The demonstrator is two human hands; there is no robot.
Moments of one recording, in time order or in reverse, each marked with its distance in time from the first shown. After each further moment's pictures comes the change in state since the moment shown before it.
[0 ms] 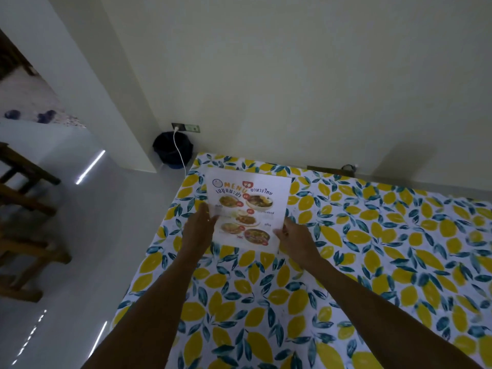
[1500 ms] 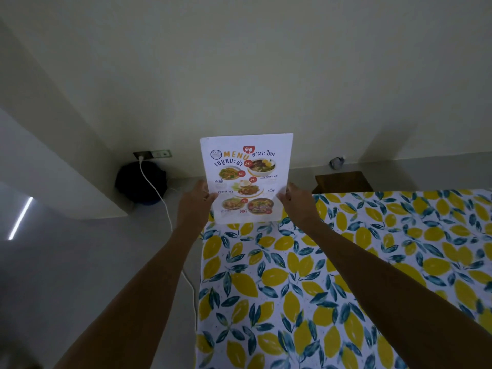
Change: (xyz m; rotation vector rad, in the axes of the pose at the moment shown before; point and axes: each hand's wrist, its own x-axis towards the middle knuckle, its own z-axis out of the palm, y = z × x) left_hand 0.356 -0.031 -0.068 -0.006 -0.103 0.387; right_hand 0.291 -0.114 0.051 -0.082 0.286 0.156
